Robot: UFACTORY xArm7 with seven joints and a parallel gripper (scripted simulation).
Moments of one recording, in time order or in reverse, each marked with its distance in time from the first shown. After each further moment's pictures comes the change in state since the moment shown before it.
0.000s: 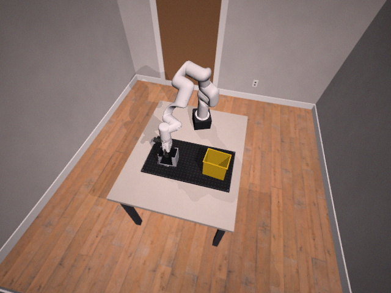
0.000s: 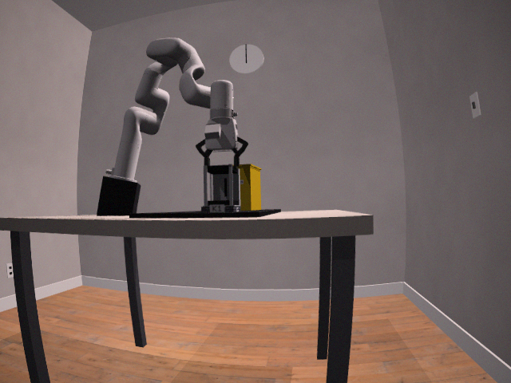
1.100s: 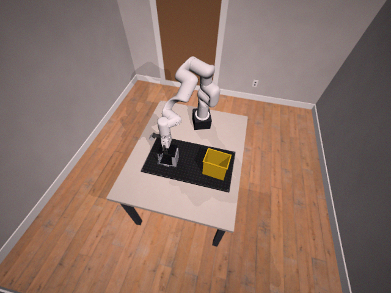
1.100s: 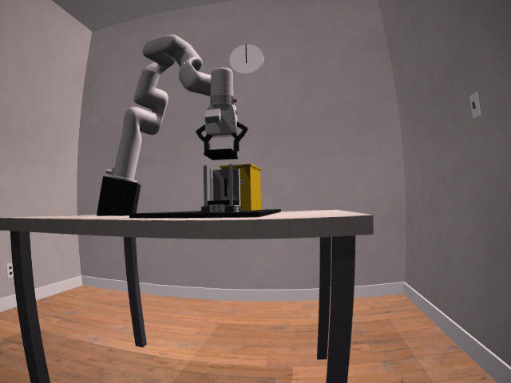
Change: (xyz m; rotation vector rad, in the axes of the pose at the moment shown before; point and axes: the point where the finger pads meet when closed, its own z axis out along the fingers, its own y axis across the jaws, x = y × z) arm 0.000 0.000 -0.048 0.000 0.000 0.000
